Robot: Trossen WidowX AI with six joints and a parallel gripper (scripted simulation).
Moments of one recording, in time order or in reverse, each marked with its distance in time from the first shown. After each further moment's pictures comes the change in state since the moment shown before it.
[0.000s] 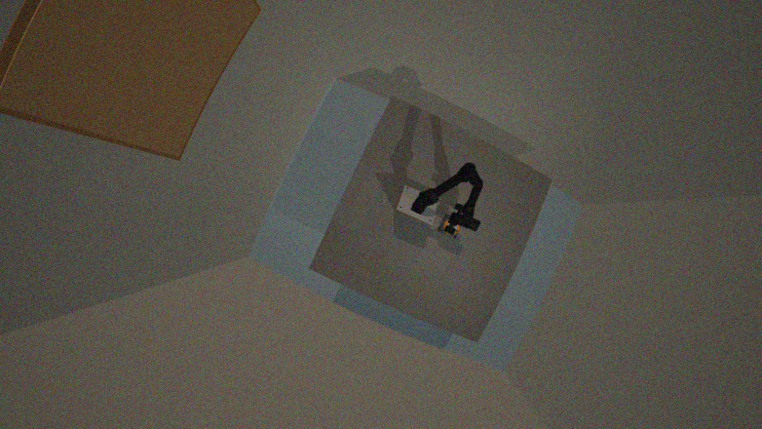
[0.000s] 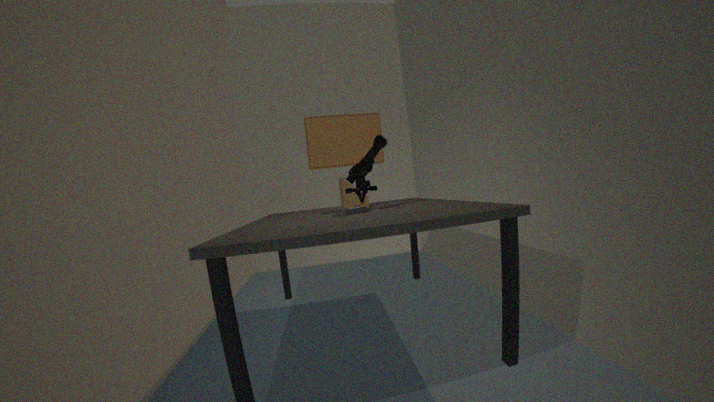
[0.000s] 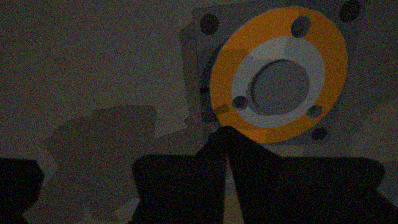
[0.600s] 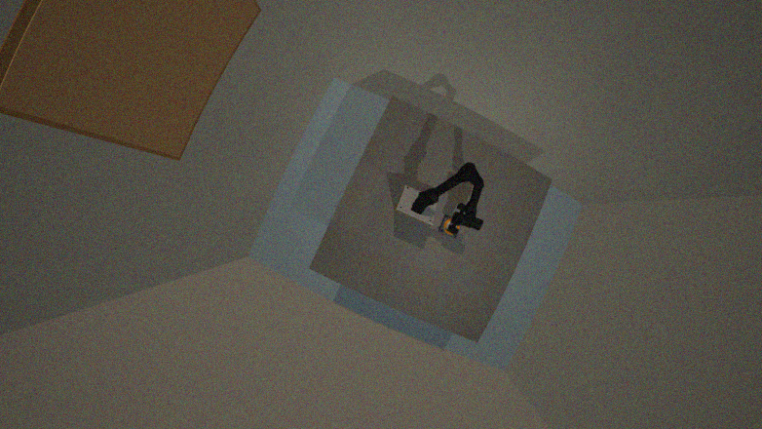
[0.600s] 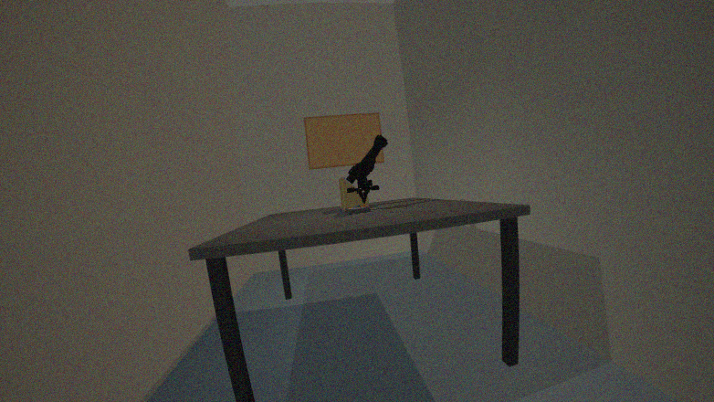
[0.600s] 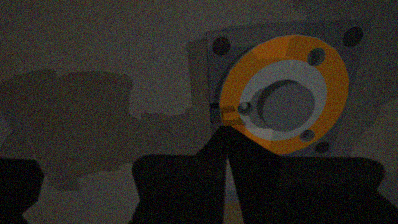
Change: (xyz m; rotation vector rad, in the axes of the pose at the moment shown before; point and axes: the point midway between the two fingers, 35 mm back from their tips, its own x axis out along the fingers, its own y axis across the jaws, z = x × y) arm -0.002 0.009 0.015 -0.012 -0.011 0.001
